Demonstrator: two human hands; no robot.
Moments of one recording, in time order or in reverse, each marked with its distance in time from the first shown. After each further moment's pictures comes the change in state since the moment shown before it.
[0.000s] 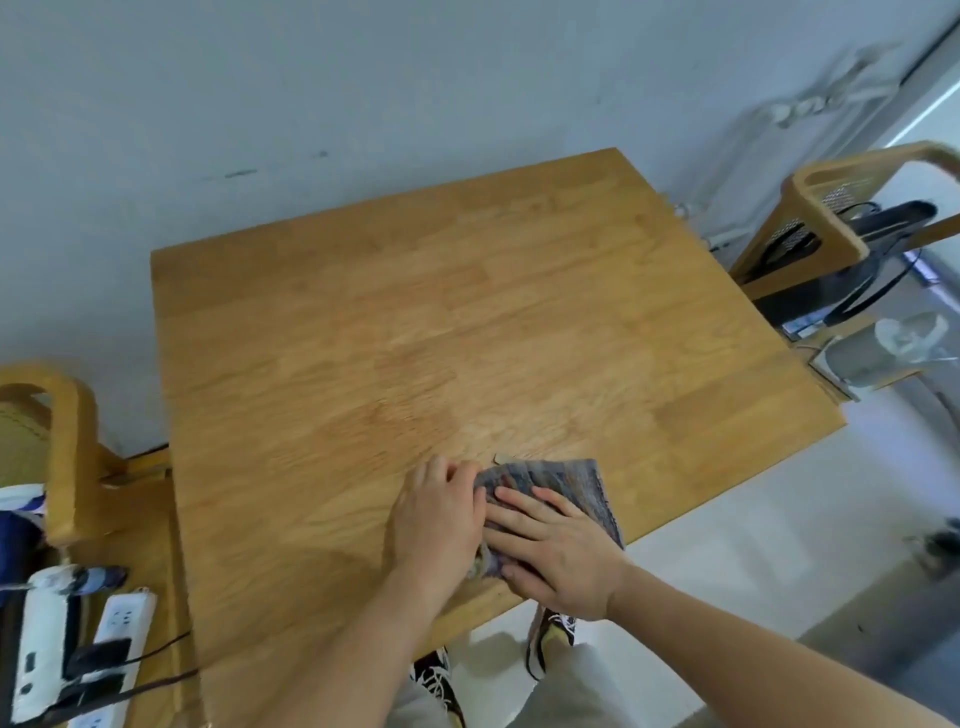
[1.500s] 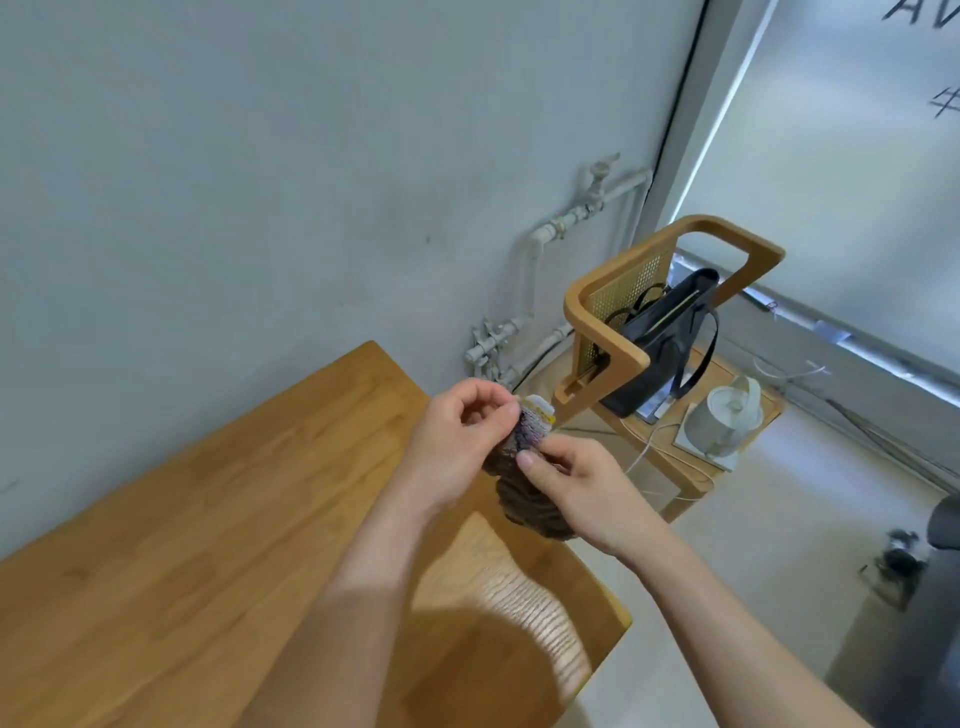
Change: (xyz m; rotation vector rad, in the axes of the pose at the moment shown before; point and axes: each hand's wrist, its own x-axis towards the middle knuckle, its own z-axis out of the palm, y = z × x) left_hand 0.272 0.417 -0.074 -0.971 -0.249 0.276; right_hand -0.120 0.320 -0.291 1.052 0.680 0.615
